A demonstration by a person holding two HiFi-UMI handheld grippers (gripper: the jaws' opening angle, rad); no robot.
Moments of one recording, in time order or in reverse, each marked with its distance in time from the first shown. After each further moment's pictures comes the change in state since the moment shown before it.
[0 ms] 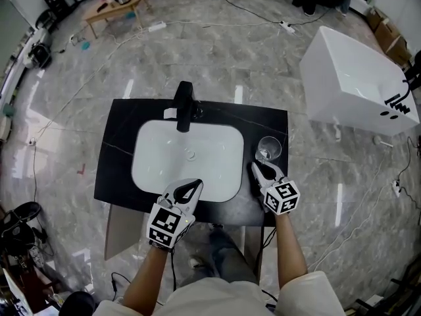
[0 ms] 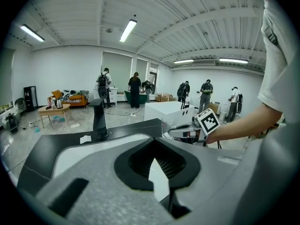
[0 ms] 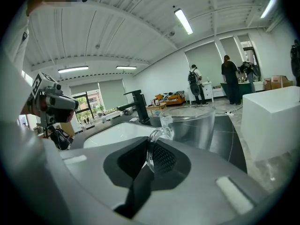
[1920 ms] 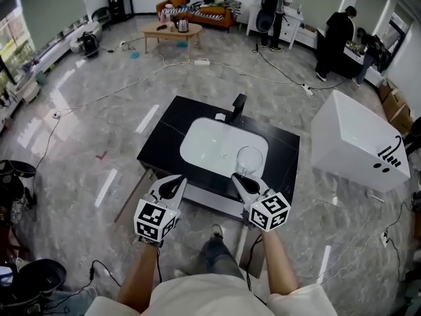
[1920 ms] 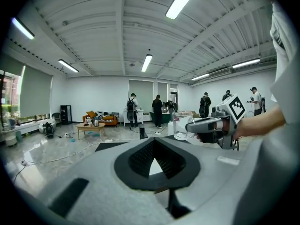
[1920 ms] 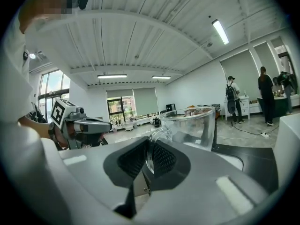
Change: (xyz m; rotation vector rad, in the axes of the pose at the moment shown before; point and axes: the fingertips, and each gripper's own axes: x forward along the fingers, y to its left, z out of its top) left arm -0.323 -0.035 -0.031 -0.016 -0.276 0.338; right arm -0.120 0.371 0.085 -0.196 -0.095 0.341
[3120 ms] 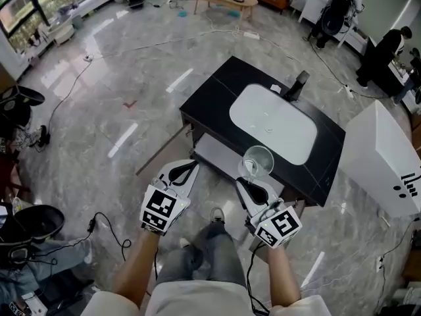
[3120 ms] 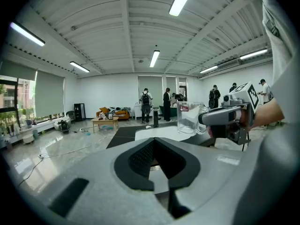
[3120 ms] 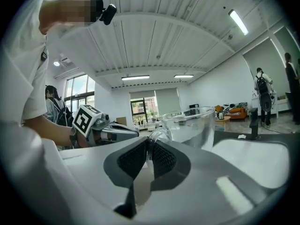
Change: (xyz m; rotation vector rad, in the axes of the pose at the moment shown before) left arm -0.111 0.047 -0.112 -0.001 0.059 0.137; right arm 0.032 0.179 -0.075 -0.056 -0.021 0.283
